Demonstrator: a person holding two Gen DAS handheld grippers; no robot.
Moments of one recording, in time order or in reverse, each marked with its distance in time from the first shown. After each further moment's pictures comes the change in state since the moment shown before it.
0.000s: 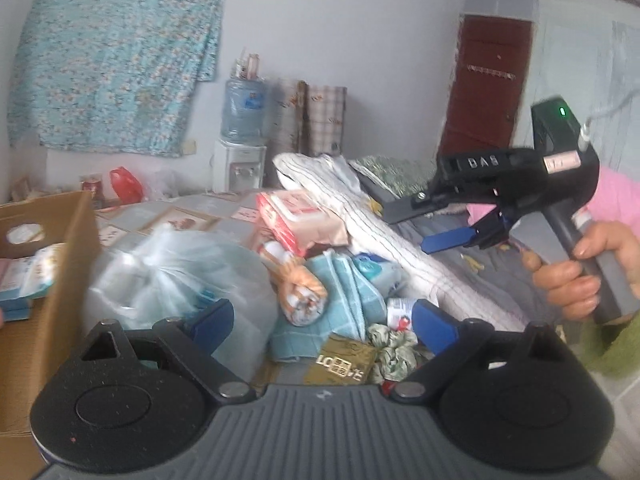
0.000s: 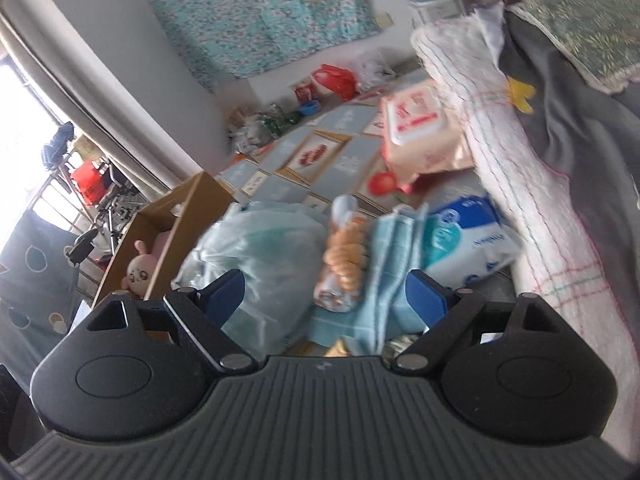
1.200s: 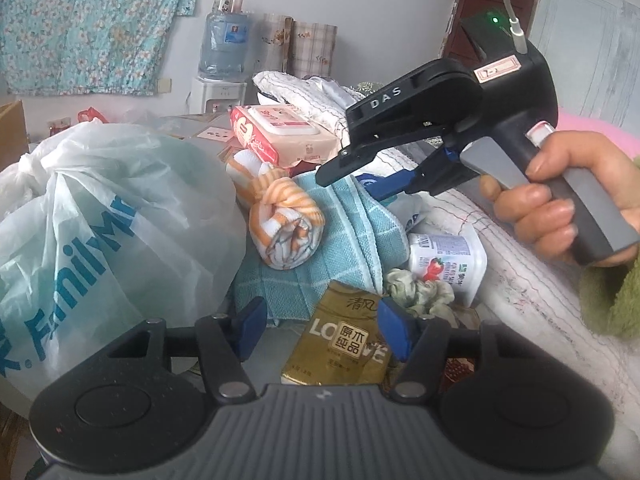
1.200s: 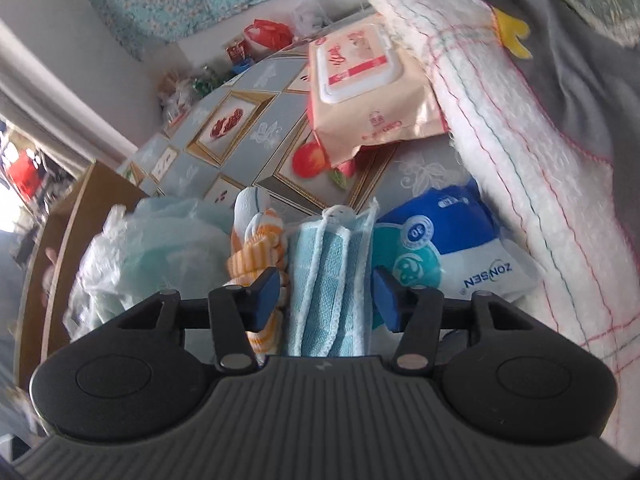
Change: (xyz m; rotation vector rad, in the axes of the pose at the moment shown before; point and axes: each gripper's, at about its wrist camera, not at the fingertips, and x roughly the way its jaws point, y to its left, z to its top) left arm 0.108 0.009 -0.042 -0.036 0.156 -0.071; right arm 0.124 -0.037 0.033 0.051 0.134 -0.179
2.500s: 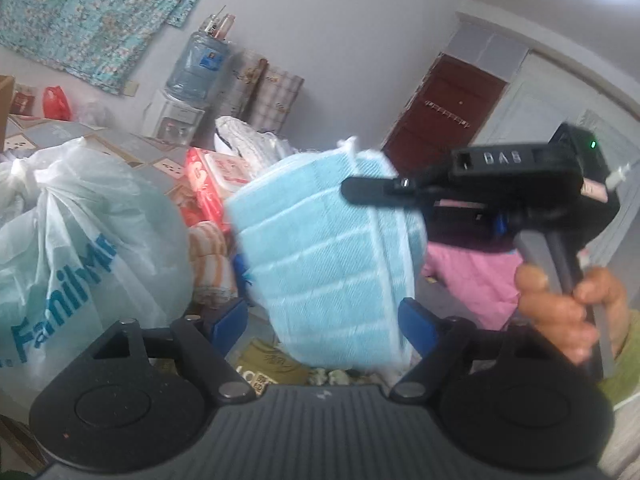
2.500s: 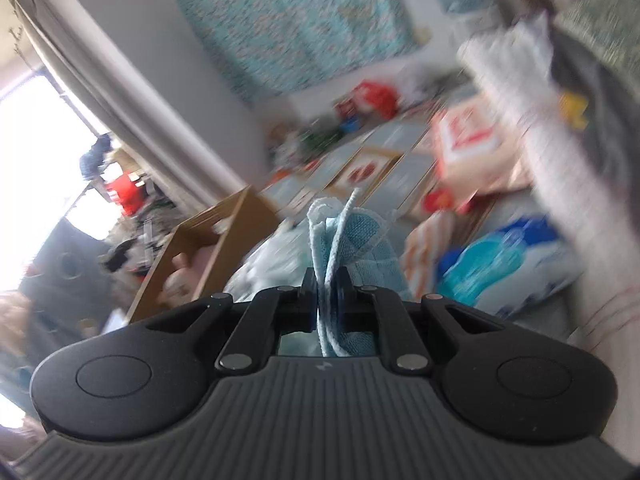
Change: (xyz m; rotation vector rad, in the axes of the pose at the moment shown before) left arm -0.042 0.023 0.013 -0.207 -0.168 -0.292; right arm -0.115 0.035 -0.048 -0.068 -0.167 0.348
